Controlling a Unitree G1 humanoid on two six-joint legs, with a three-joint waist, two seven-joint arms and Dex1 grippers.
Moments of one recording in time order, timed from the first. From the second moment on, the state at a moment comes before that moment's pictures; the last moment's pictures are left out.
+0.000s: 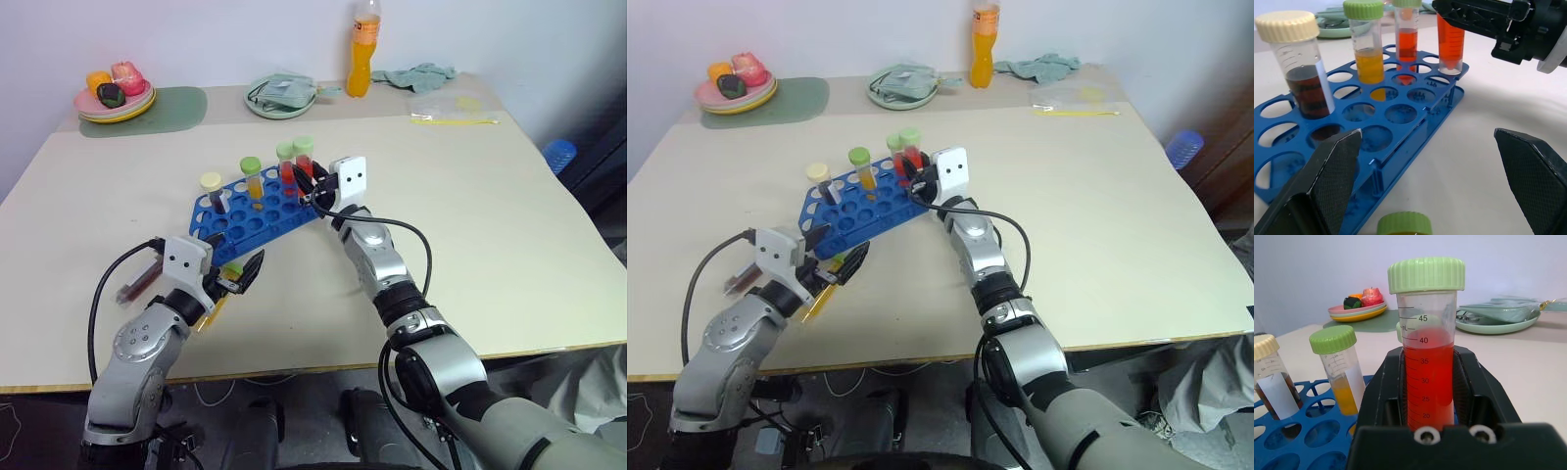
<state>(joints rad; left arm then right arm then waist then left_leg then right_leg) 0.03 0.36 0.10 -0.48 -0.35 0.40 -0.39 -0.87 0.08 0.02 0.78 0.13 -0.20 0.33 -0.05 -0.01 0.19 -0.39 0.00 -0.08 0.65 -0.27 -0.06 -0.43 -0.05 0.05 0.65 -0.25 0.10</state>
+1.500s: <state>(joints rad) -0.50 0.92 0.15 -0.61 -0.89 1.61 -0.23 -0.56 -0.39 0.16 0.07 0.21 0.19 0.91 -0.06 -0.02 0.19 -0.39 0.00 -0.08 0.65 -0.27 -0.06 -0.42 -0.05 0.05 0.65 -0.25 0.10</state>
